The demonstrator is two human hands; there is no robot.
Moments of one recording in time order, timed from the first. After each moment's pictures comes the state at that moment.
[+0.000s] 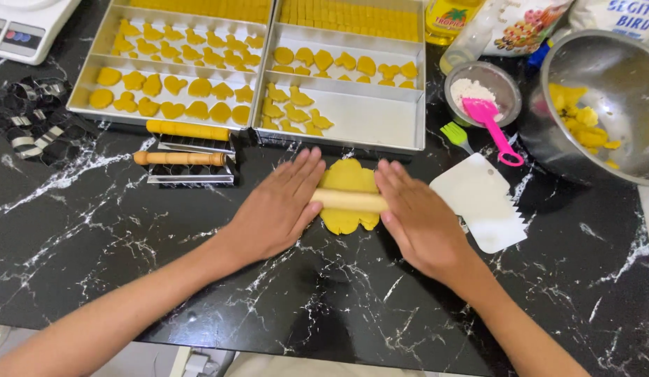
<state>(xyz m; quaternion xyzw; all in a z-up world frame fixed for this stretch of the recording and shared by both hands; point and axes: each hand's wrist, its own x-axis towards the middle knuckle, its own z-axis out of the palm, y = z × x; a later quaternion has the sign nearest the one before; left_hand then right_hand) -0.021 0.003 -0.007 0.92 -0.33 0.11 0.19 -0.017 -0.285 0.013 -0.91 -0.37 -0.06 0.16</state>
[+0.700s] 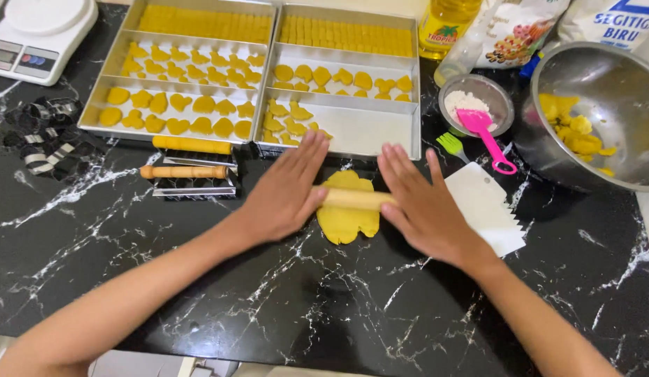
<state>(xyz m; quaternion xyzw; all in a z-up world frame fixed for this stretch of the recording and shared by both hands) 0.015 0.001 -0.004 0.91 -0.34 0.13 0.22 0.021 -0.292 0.012 -0.91 -0.39 -0.08 0.10</state>
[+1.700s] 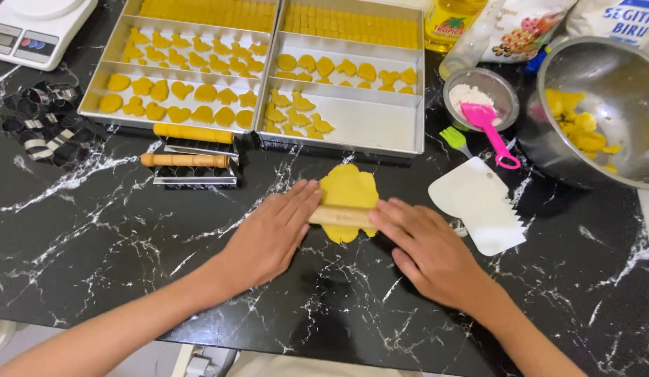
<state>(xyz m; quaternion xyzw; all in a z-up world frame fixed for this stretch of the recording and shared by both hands) -0.060 0.005 0.001 0.92 -0.33 0.11 0.18 -0.047 -0.298 0.031 -0.88 -0.42 -0.05 0.19</state>
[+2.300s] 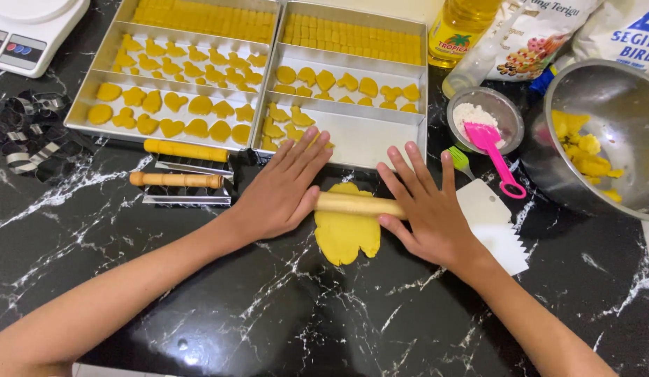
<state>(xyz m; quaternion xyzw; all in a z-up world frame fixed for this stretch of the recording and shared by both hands) 0.033 0.006 -0.002 0.91 -0.34 0.15 0.20 0.035 -0.290 0.016 -0.90 -0.40 -0.15 0.08</state>
